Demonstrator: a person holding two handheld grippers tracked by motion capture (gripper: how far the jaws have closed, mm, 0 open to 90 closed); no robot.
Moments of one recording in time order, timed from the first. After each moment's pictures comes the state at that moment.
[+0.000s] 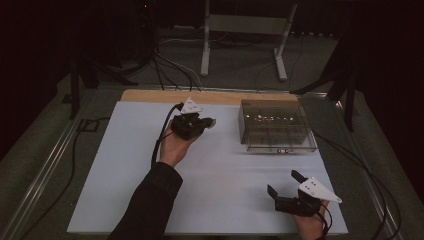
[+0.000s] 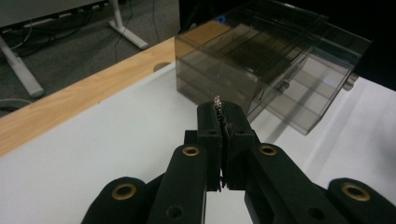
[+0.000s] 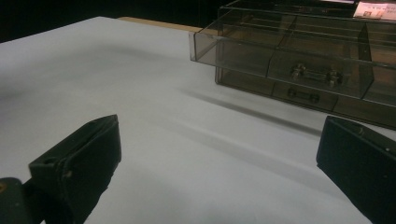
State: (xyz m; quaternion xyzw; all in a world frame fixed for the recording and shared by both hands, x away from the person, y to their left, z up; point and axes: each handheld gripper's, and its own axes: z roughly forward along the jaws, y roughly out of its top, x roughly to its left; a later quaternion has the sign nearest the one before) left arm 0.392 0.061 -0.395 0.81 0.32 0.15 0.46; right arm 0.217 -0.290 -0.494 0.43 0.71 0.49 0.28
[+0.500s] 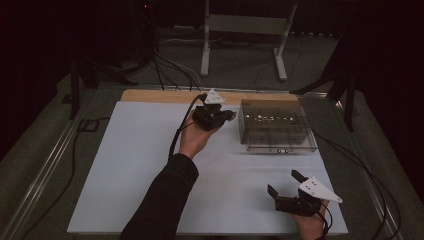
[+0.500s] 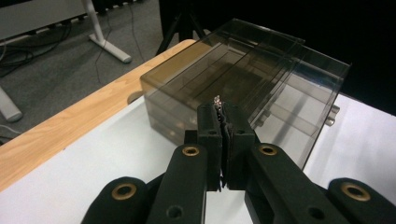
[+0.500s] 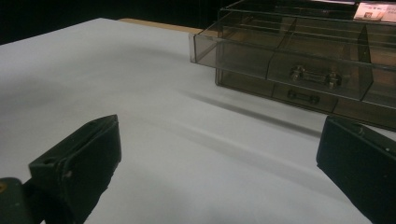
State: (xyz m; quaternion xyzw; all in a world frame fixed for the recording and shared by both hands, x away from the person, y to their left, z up) left arm 0.412 0.008 -0.380 0.82 0.29 0.14 0.47; right arm 0.218 -0.291 -0.493 0.42 0.71 0.49 0.28
